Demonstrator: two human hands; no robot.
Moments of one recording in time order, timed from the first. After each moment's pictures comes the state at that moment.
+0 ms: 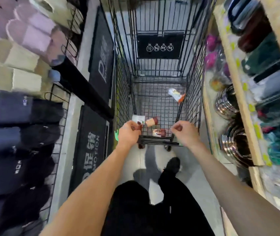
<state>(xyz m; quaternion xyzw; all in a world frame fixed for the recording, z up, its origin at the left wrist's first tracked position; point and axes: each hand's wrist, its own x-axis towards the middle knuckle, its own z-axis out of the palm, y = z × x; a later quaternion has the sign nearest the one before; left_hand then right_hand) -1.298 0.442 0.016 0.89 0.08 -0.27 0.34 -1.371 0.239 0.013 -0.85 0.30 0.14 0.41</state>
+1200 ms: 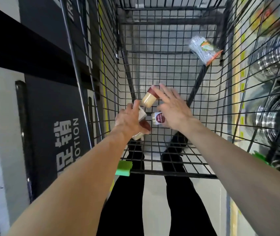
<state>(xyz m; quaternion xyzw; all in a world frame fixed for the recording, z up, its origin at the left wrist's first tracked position) -1.198 0.426 -0.225 0.88 -0.13 -0.46 -0.02 -1.239 0.261 -0.235 -0.95 -0.07 0.30 0.07</state>
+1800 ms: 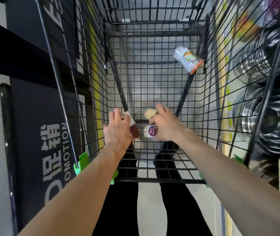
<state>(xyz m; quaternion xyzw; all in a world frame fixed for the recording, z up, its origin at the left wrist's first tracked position) -1.249 0.420 -0.213 0.93 -0.16 -0.32 -0.11 -1.283 0.247 -0.219 -0.91 0.01 0.36 0.22</state>
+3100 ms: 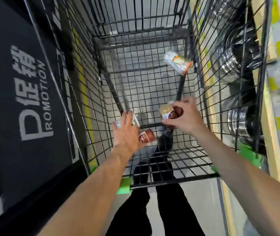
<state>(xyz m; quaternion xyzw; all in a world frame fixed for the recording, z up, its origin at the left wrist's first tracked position) -1.593 0.485 -0.233 0.87 -0.28 -0.38 -0.12 -1.642 0.282 -0.199 -0.85 0.33 0.21 0.37</state>
